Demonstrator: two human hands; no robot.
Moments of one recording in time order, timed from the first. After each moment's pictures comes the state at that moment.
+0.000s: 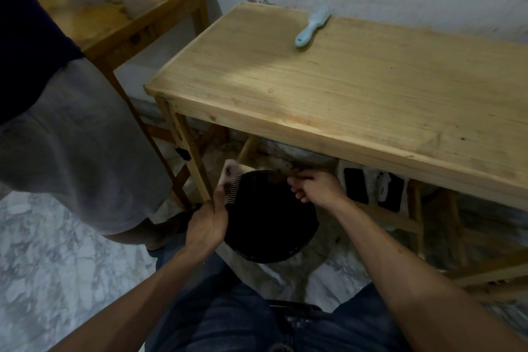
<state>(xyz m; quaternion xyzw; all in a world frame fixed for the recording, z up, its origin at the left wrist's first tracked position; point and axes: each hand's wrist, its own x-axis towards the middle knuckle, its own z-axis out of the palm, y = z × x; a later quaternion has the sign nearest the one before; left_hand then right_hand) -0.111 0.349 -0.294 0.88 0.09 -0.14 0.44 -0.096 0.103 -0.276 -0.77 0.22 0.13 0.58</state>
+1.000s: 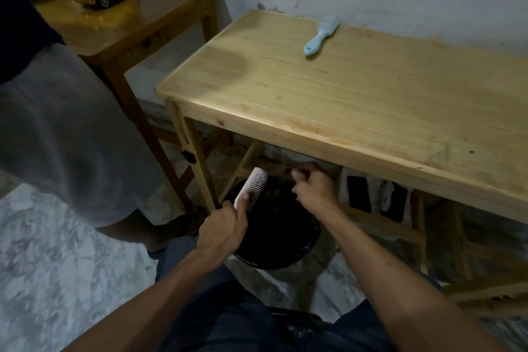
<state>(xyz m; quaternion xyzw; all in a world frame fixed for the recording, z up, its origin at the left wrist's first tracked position) -0.112 0.331 -0.280 0.95 0.01 -0.13 0.27 -0.090 0.131 -0.263 -0.85 0.22 0.03 0.48</state>
